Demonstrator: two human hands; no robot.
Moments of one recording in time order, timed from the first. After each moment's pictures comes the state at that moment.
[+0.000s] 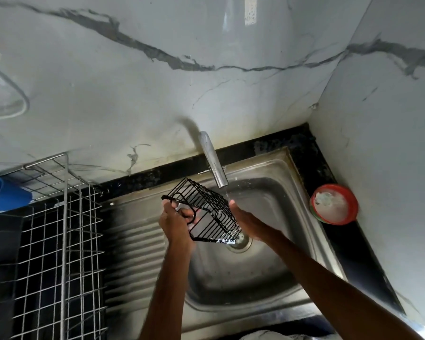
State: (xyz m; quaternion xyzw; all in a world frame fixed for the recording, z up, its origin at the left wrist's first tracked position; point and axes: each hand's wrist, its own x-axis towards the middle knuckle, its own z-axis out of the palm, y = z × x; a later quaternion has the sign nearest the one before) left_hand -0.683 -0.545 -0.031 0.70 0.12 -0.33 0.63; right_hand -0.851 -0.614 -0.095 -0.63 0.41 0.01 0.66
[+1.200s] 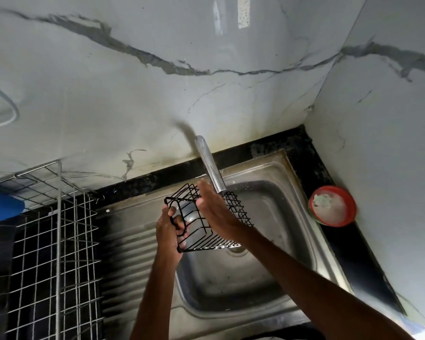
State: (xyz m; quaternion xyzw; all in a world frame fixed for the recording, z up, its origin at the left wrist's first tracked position) left_hand -0.653 -0.524 -0.056 0.66 0.03 -0.46 0.59; right_hand -0.784 -0.608 -0.054 -0.72 0.34 -0.12 0.58
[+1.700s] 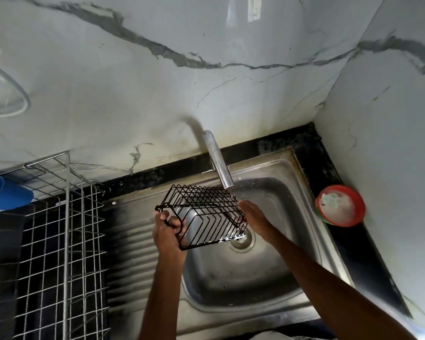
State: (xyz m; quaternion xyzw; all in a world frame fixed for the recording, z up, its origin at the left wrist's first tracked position) left_hand -0.658 -0.511 -0.035 0.64 0.15 -0.38 0.64; right_hand -0.844 -0.621 -0.153 -0.54 0.53 -0.08 0.66
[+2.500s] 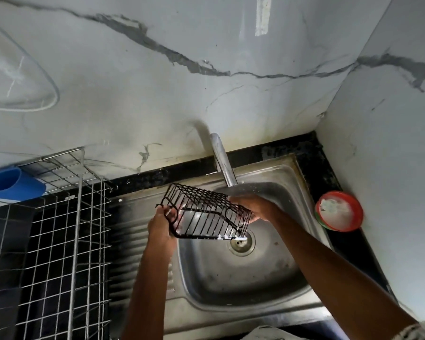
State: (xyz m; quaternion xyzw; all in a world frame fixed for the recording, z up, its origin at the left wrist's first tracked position) left_hand -0.629 -0.515 -0.027 0.67 0.16 -0.41 0.59; right_hand -0.828 -0.679 -0.130 -0.47 0.47 0.11 0.74
